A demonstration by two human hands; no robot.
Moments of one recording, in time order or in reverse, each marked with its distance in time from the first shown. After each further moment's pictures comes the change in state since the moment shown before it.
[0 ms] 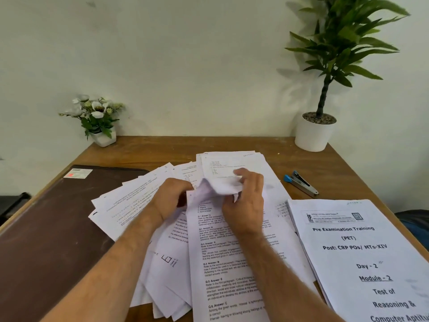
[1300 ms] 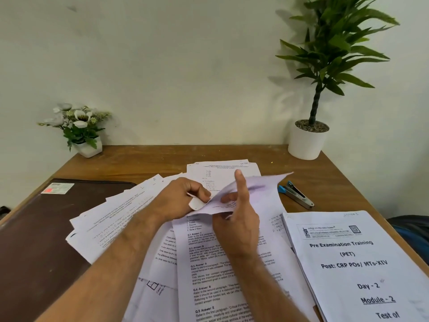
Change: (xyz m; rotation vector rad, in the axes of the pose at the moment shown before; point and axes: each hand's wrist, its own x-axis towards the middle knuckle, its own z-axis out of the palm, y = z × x) left_hand 0.054 0.019 0.018 -0.007 -0.198 0.085; right_hand 0.000 0.004 -0.004 -0.098 0.011 -0.015
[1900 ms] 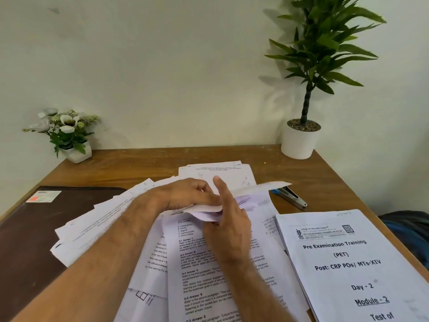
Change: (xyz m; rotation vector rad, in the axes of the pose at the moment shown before) left_hand 0.023 0.041 -0.008 0.180 -0.331 -0.209; right_hand 0.000 0.003 0.010 -0.073 0.065 -0.085
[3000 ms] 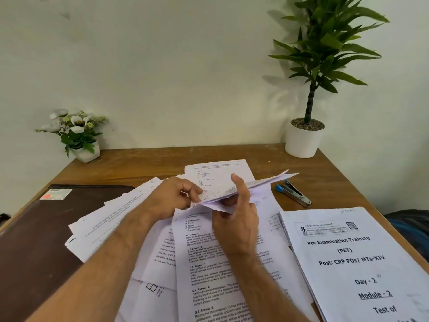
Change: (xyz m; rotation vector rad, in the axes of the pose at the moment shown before) left_hand -0.006 -0.049 0.006 -0.166 0.347 0.086; right_hand 0.004 -0.006 -0.012 0.092 -0.110 0.297
